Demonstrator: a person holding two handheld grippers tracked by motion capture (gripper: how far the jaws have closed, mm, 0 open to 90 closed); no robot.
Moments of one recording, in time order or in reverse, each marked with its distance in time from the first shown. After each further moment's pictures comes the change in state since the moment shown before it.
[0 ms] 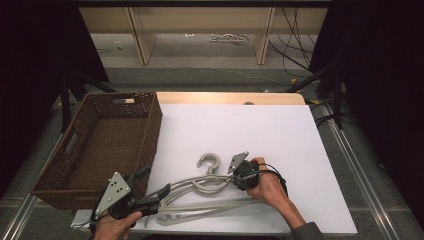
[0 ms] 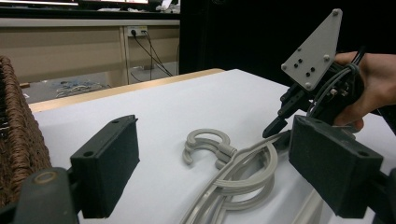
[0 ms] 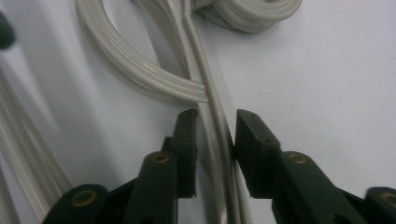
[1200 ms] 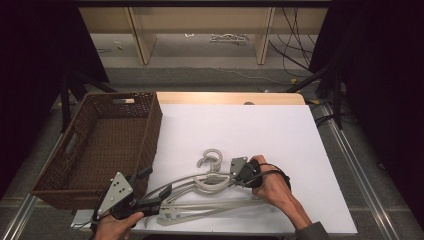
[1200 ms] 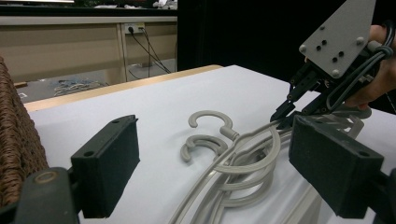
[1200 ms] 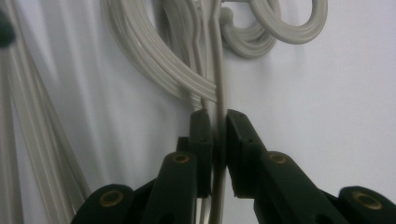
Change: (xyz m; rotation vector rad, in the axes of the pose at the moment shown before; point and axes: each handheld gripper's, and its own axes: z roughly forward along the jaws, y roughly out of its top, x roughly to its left) left arm -0.001 0.000 0.004 0.008 -0.012 0.005; right arm 0.005 0.006 -0.025 0.009 -0.057 -0.224
